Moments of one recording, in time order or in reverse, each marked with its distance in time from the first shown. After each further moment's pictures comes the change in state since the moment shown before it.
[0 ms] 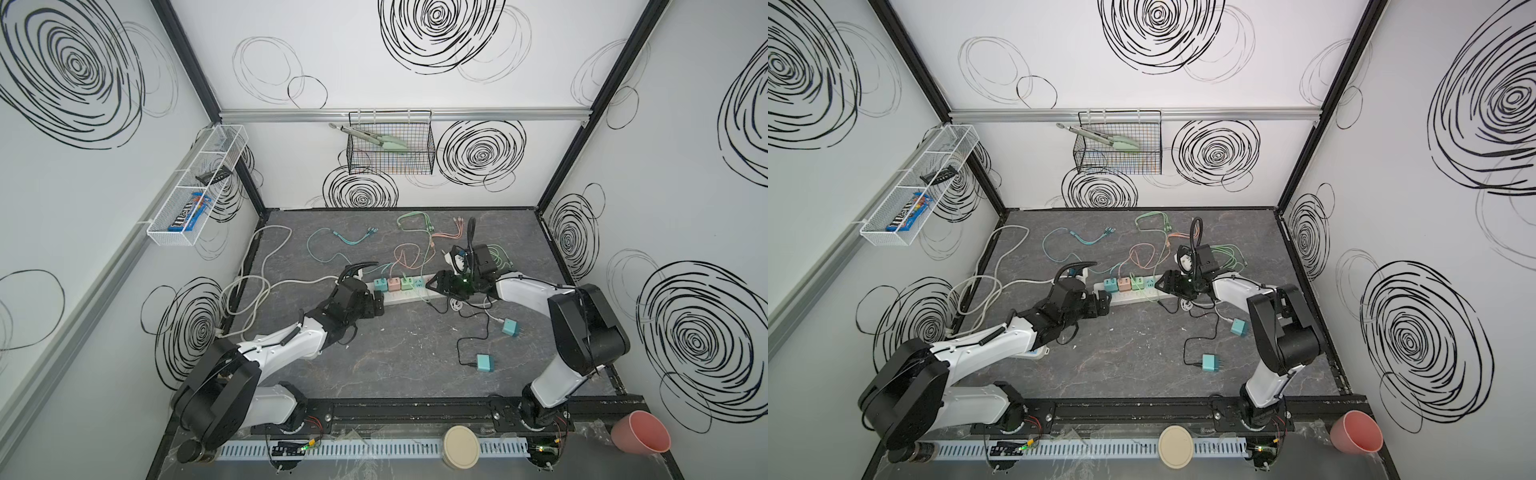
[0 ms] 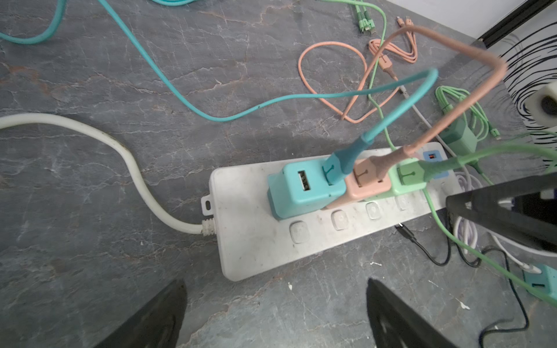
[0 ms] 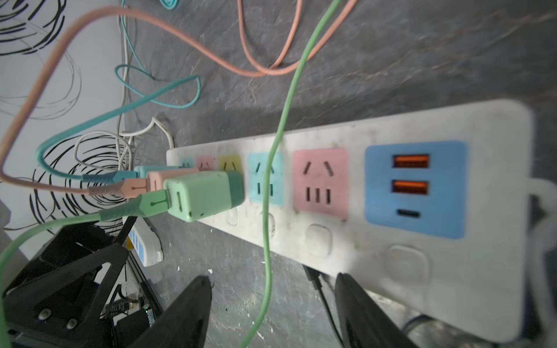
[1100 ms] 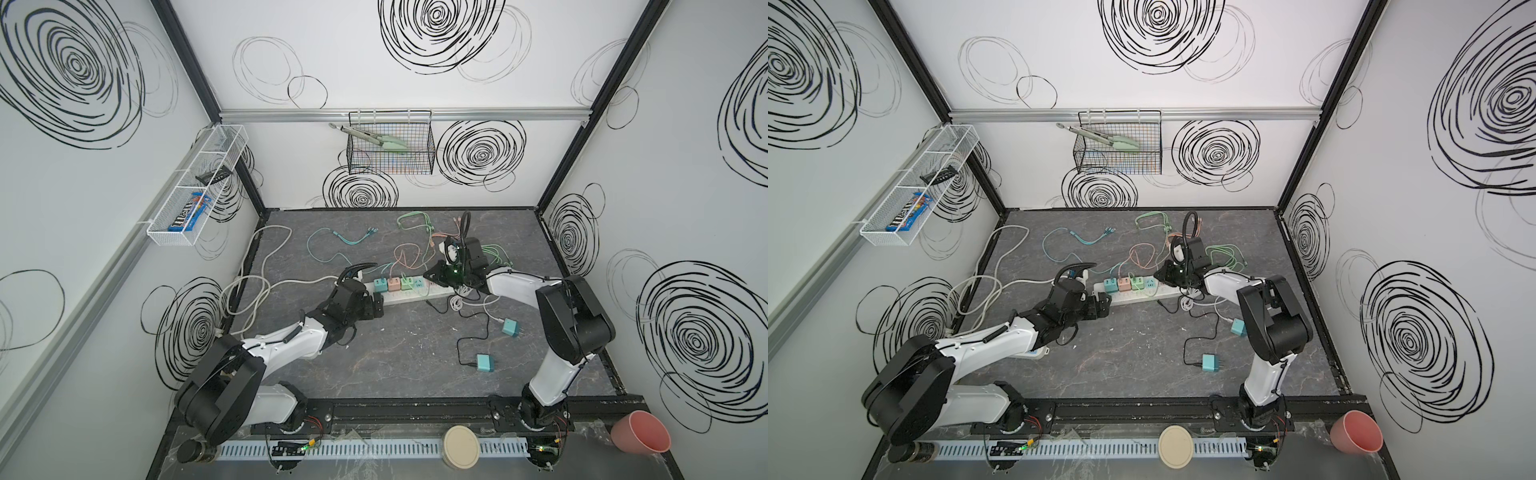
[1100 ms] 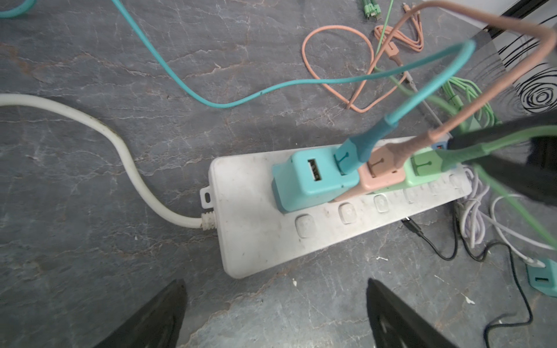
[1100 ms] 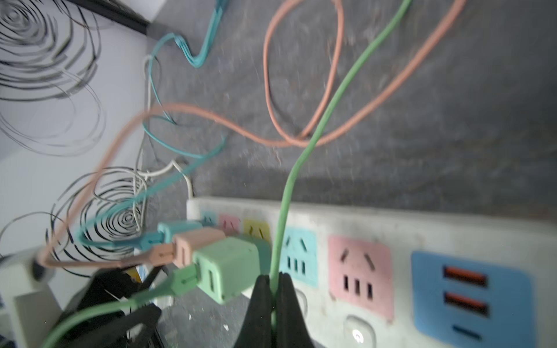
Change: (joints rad) left arm 0.024 0.023 -0.024 0.028 0.038 0.000; right arm 0.008 0.097 0.139 0.155 0.080 0.079
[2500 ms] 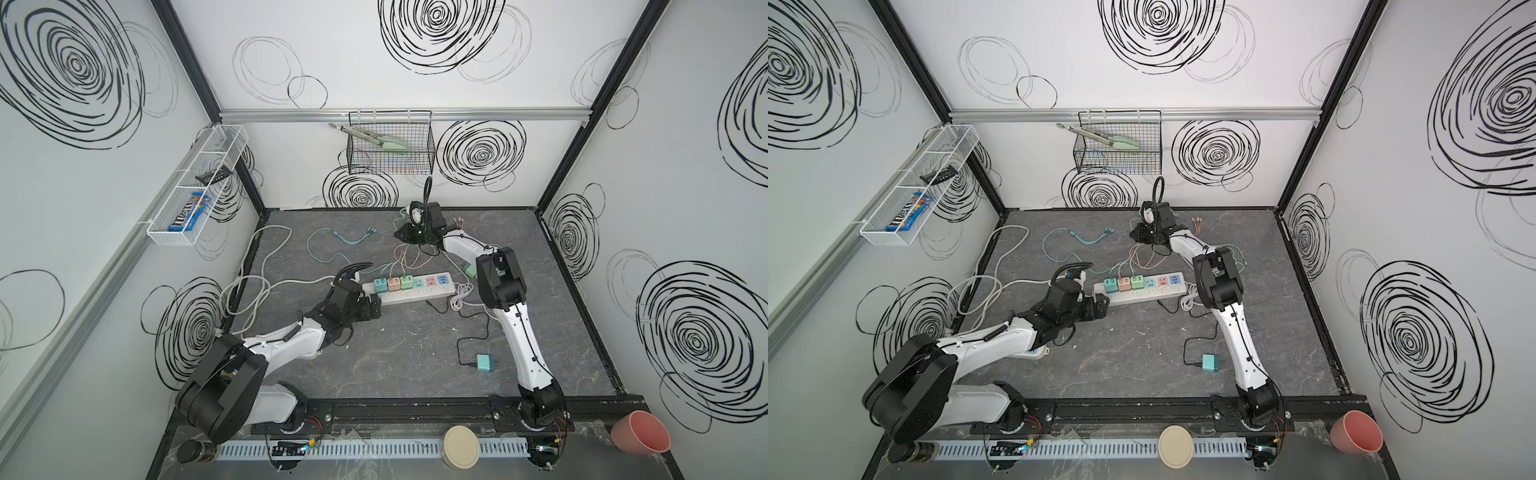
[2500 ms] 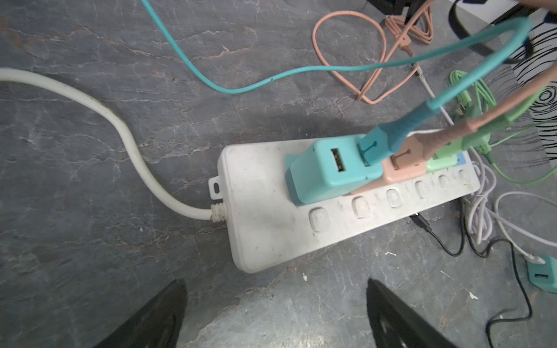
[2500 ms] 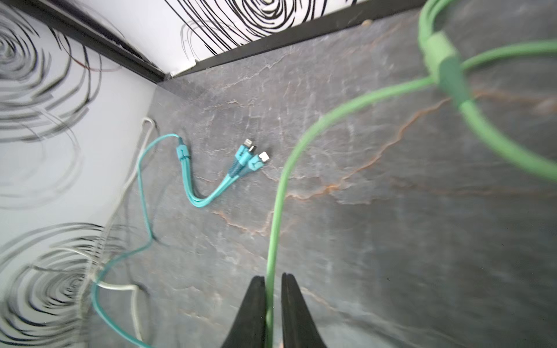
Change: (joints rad) left arm 0.036 0.008 -0.020 0.012 0.052 0.000; right arm 0.021 0.755 1.007 -0.177 0.020 -0.163
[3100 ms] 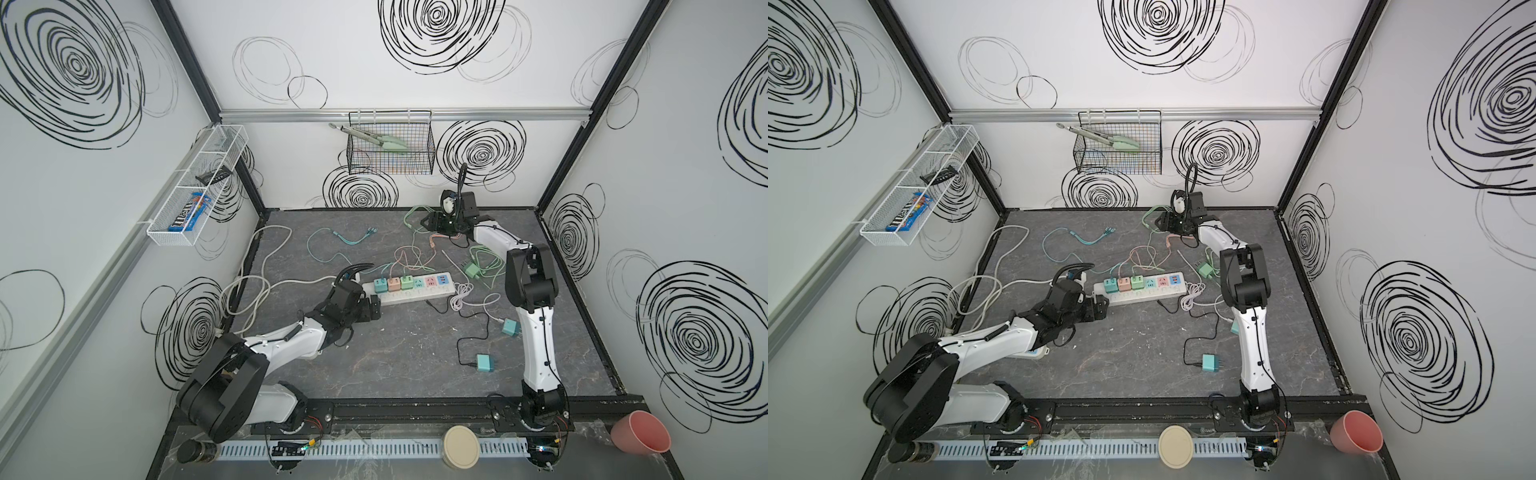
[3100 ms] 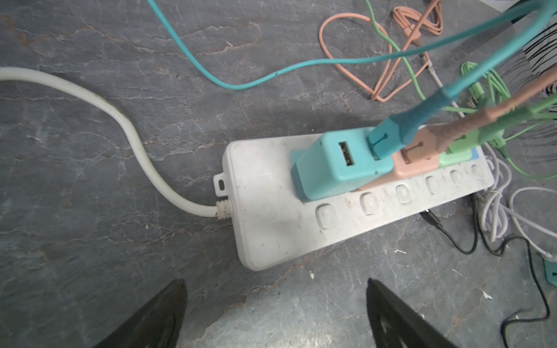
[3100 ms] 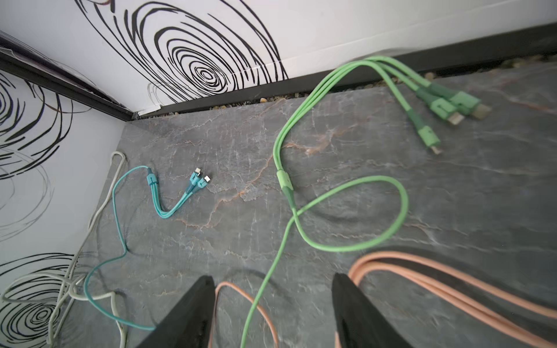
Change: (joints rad) left arm -0.015 0.007 0.003 -0.015 -0.023 0.016; right arm -0.158 -0.256 -0.220 -0.078 0.049 -0.107
